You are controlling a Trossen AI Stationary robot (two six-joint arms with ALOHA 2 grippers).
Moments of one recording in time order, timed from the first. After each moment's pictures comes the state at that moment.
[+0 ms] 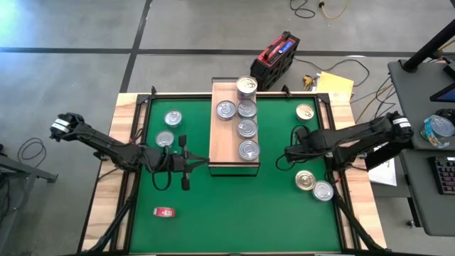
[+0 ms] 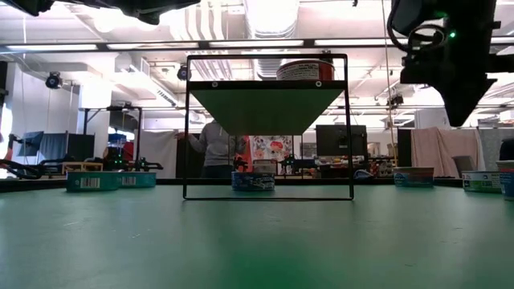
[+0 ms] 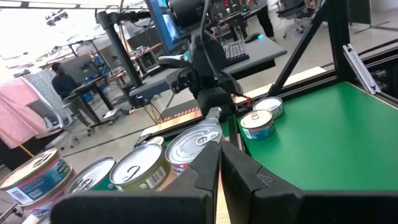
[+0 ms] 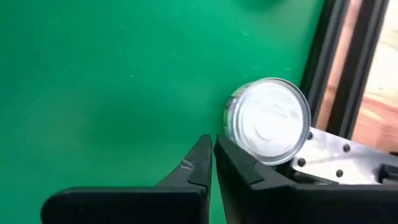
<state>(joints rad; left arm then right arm) -0.35 1.08 0.54 0.49 -0.46 0.36 0.12 1.26 0.91 -1.36 0.32 1.38</state>
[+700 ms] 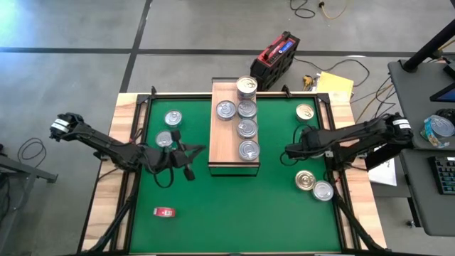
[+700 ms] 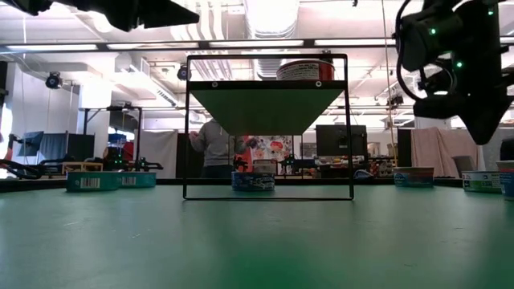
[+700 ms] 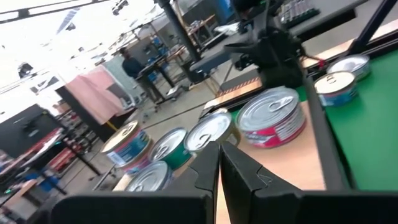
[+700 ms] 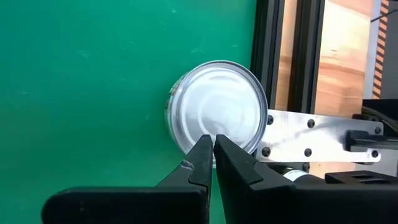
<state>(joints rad) -0.35 1.07 0.54 0.46 -0.75 0.50 0.03 1.27 0.78 -1.38 0.31 1.50</state>
